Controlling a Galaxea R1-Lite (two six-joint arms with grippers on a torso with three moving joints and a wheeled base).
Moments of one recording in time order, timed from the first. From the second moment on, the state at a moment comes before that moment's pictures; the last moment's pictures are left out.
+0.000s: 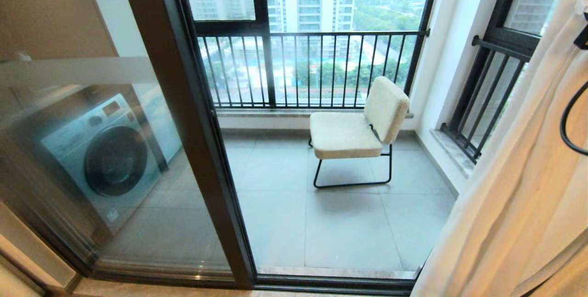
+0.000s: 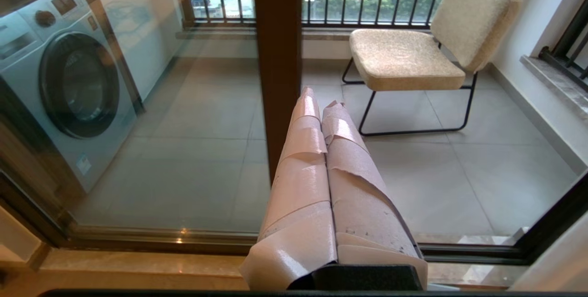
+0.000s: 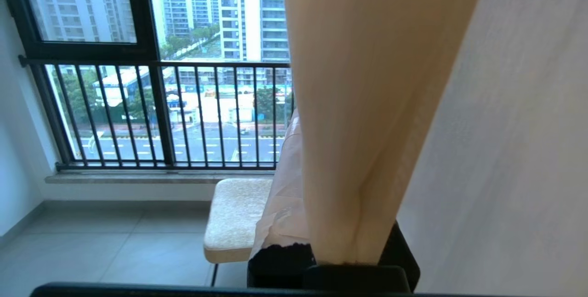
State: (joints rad) left arm 0.00 0.00 0.00 -0.01 -0.02 -0.02; right arm -0.14 1.49 -1.05 -0.77 0.06 0.00
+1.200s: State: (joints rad) left arm 0.00 0.00 0.00 -0.01 -0.02 -0.02; right arm -0.14 1.50 -1.05 -0.77 0.06 0.00
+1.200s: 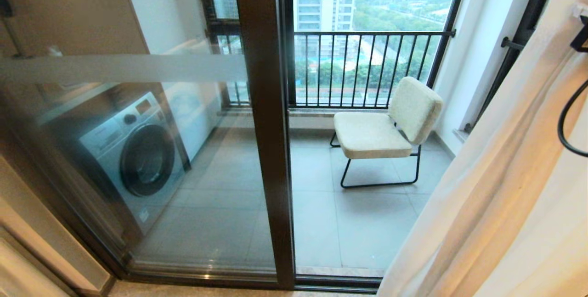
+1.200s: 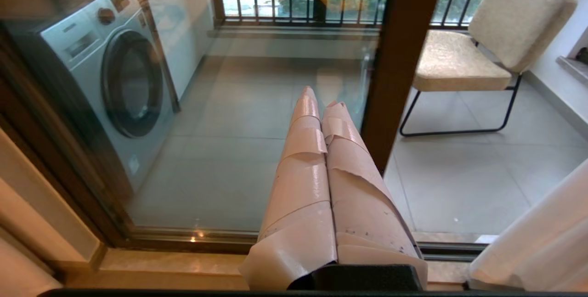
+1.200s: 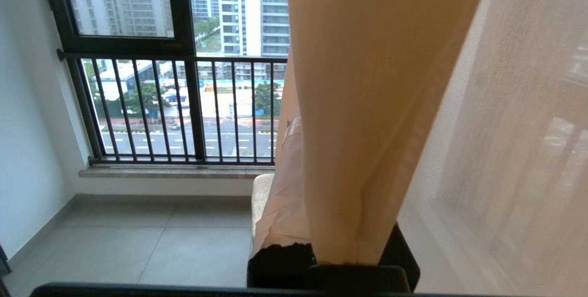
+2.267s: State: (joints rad) left arm 0.00 0.00 0.00 0.00 -0.02 -0.02; right arm -0.14 1.50 -1.05 -0.77 0.06 0.00
